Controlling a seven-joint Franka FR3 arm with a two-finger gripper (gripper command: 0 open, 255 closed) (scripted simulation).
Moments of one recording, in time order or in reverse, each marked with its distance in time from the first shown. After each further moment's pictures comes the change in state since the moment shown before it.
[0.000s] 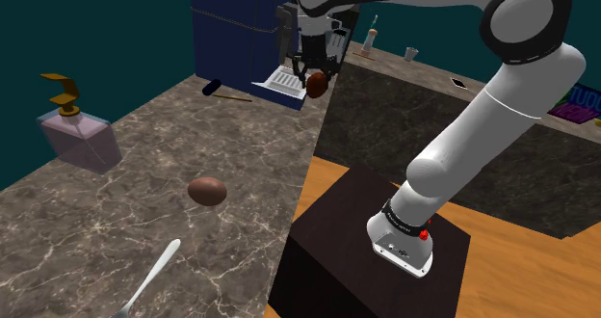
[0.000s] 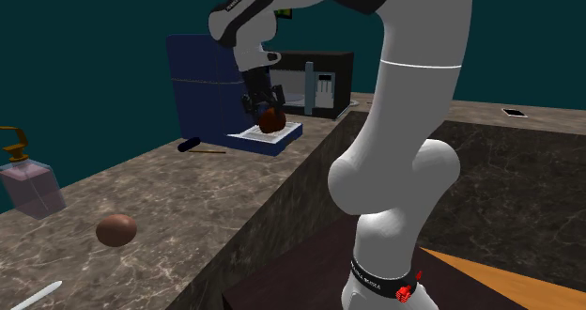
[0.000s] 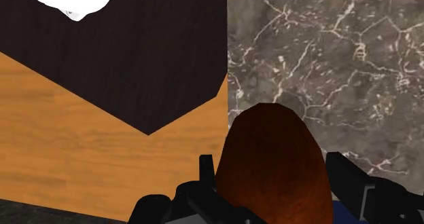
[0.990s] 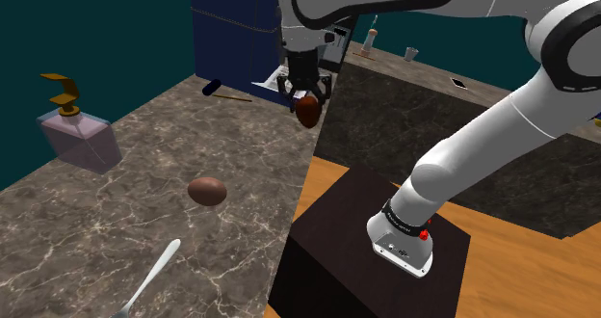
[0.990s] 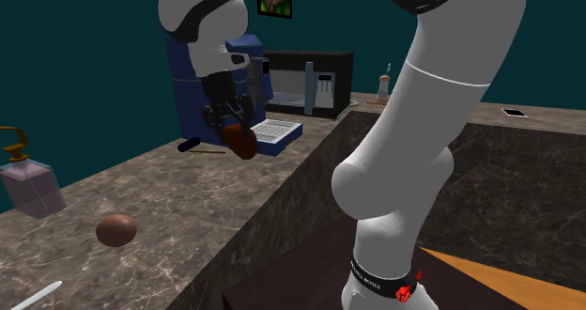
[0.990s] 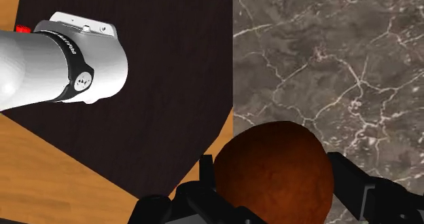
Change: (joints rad) arm 0.149 -0.218 0.158 -0.196 0.178 -0.022 0.242
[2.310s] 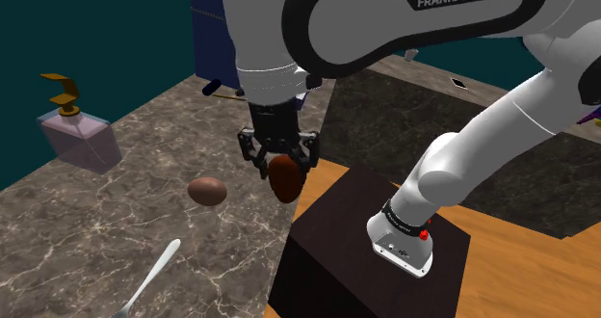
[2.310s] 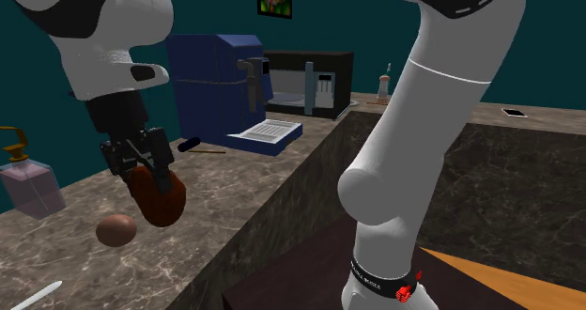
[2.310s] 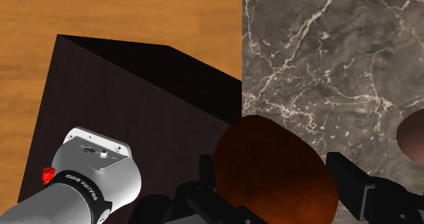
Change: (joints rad) arm 0.203 0.014 0.321 0.052 0.224 0.025 0.466
